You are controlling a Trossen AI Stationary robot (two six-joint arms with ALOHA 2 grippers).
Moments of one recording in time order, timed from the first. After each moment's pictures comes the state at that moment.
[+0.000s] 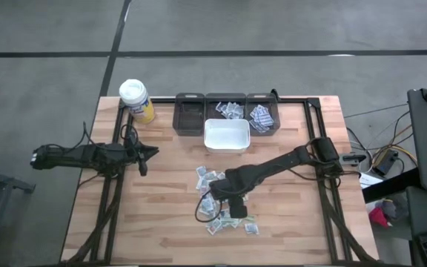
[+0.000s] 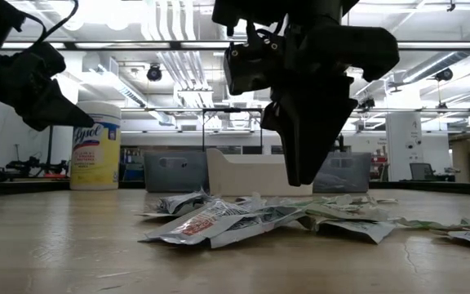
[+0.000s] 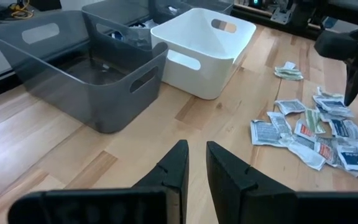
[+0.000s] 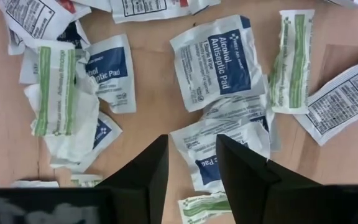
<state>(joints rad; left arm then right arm) -0.07 0.12 0.16 -0.51 -0.44 -0.34 0.25 2.07 1.53 -0.85 -0.08 0.21</state>
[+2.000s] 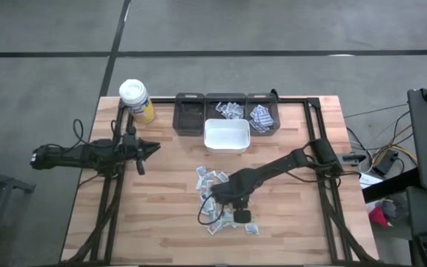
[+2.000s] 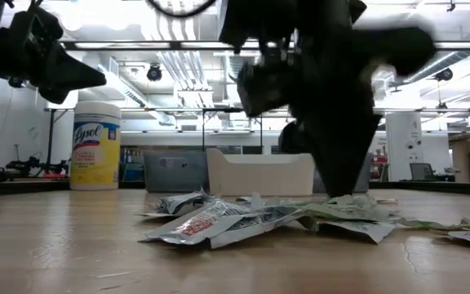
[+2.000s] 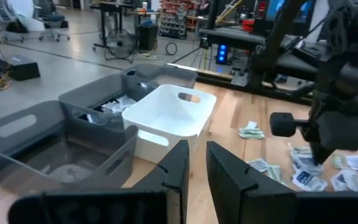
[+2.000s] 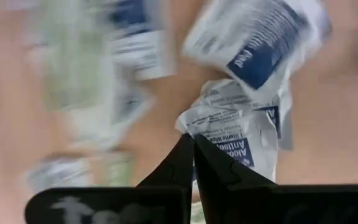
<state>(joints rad) -0.07 0.12 0.18 -0.24 -0.39 -0.16 0.26 2.09 1.50 -0.86 -0.24 0.26</state>
